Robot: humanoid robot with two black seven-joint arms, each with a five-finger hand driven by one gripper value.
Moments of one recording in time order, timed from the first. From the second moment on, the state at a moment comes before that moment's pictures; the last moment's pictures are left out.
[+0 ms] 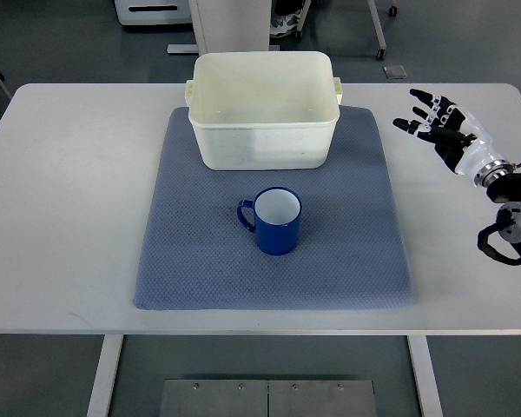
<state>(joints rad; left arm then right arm) -0.01 0.00 -0.59 -0.14 0.35 -0.04 -0.01 0.73 -0.37 0.72 0.83 -0.34 0.07 0.22</state>
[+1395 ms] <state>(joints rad) -0.01 0.00 -0.59 -0.14 0.35 -0.04 -0.01 0.79 -0.36 0.72 0.83 -0.34 0.08 0.22</state>
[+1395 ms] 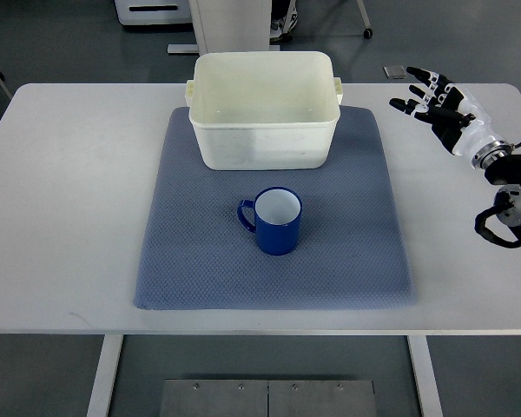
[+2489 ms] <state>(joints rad) -0.01 0.00 -0.59 -0.14 0.35 -0.04 -0.01 0.85 -0.37 0.73 0.95 -0.34 0.08 0.25</state>
